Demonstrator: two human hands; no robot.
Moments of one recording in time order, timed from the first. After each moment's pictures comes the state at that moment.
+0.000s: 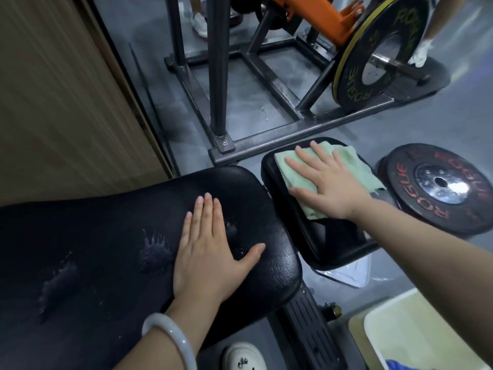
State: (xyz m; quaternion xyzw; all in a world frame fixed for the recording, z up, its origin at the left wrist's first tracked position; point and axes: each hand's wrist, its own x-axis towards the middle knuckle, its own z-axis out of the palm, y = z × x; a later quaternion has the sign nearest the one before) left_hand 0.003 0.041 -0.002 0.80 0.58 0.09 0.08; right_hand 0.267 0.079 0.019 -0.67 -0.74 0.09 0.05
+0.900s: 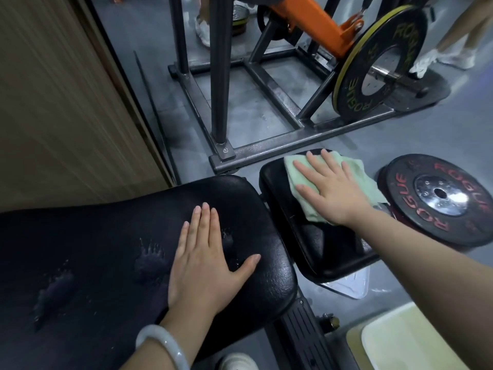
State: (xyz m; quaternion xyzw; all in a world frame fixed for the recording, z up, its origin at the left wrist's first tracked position) left_hand 0.003 0.041 -0.005 0.81 0.58 0.06 0.06; right_hand 0.277 0.085 0.018 -0.73 -0.68 0.10 0.05
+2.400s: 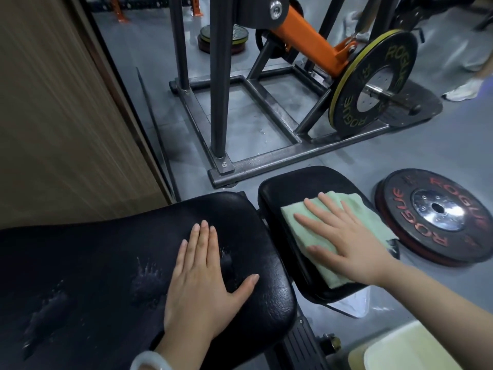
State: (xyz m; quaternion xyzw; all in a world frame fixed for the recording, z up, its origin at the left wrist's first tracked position) left_hand 0.000 0.043 -0.012 0.81 0.58 0.05 0.03; right_hand 0.286 0.025 0.015 -0.62 -0.77 0.11 0.08
